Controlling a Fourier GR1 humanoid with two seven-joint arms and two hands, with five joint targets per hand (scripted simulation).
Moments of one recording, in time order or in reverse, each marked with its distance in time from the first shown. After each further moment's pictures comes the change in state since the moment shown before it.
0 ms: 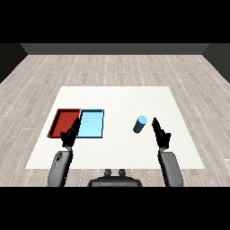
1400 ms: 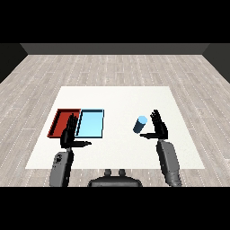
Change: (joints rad) left arm 0.015 -0.077 0.067 -0.061 0.072 -0.064 -0.303; right arm -0.211 0.011 -0.135 0.275 -0.162 0.177 -0.275
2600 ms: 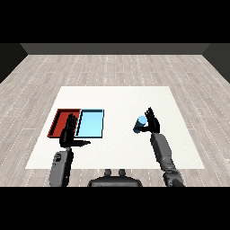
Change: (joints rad) left arm -0.015 -0.004 0.028 0.020 0.030 -0.023 0.001; right arm -0.252 0.004 -0.055 0.457 -0.037 -0.018 -0.093
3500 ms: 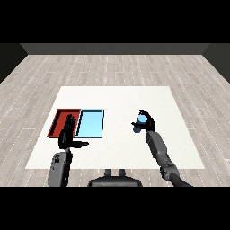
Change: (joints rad) left arm 0.023 0.006 0.005 -0.023 0.008 -0.011 0.002; right arm -0.125 0.025 -0.026 0.254 0.013 -0.127 -0.119
